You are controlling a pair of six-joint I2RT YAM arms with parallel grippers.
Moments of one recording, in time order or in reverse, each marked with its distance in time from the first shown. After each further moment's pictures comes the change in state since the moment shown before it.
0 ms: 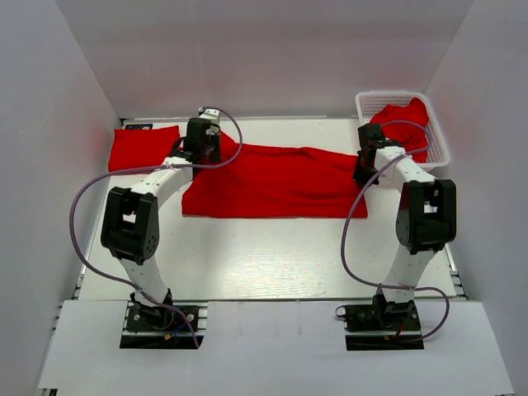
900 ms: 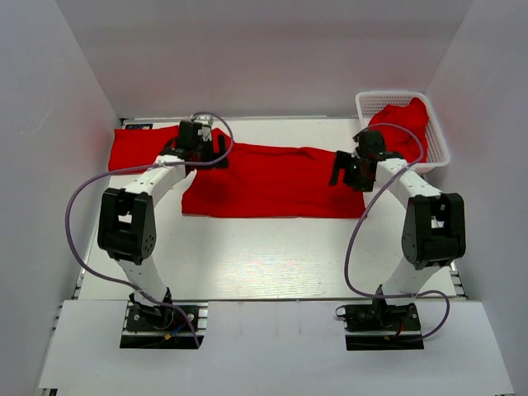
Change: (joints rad) left arm 0.060 0.020 0.068 -0.173 0.148 -0.097; right arm 0.027 -0.135 -0.136 0.150 -0.307 -0.110
